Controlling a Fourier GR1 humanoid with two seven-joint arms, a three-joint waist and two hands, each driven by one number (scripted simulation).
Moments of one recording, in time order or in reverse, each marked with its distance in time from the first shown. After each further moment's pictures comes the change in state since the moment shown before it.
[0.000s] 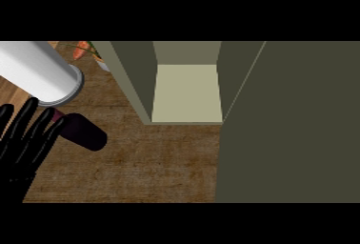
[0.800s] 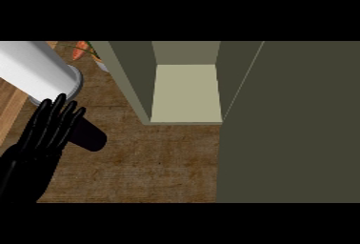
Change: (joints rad) left arm -0.006 0.002 -0.018 0.271 -0.193 -0.116 -0.302; right arm 0.106 0.012 -0.013 0.175 0.039 0.047 -0.324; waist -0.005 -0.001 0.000
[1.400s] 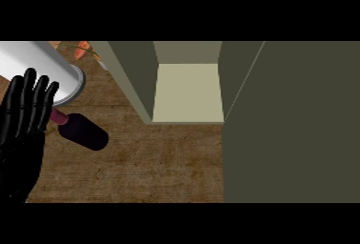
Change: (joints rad) left arm -0.116 -0.041 -0.018 -0.082 -0.404 0.269 -0.003; right arm -0.189 0.040 -0.082 0.146 0.101 -0.129 -0.083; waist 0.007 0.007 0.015
